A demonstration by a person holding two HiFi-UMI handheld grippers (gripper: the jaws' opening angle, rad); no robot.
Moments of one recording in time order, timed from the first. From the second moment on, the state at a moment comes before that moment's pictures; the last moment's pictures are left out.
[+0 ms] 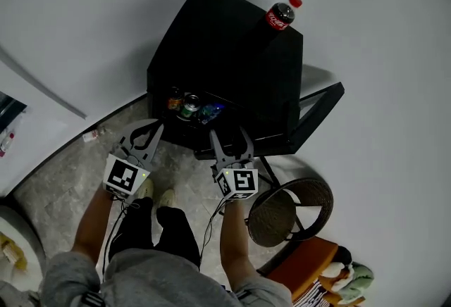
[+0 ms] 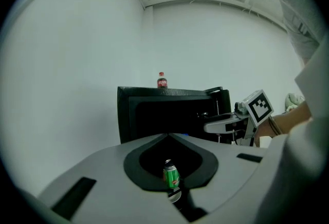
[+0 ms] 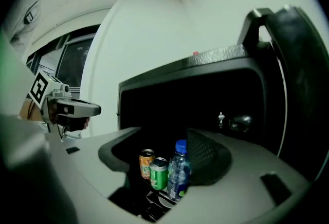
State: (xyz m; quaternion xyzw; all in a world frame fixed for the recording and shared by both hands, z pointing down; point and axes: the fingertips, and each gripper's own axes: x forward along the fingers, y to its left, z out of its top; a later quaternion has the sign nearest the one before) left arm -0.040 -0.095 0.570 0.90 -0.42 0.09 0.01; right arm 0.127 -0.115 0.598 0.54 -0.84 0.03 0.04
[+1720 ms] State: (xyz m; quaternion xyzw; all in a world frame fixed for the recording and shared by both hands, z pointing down) left arm -0.032 -0.075 0.427 0.92 -0.40 0.06 -0.01; right arm 0.143 -0.034 0.437 0.60 -0.80 0.00 0.02
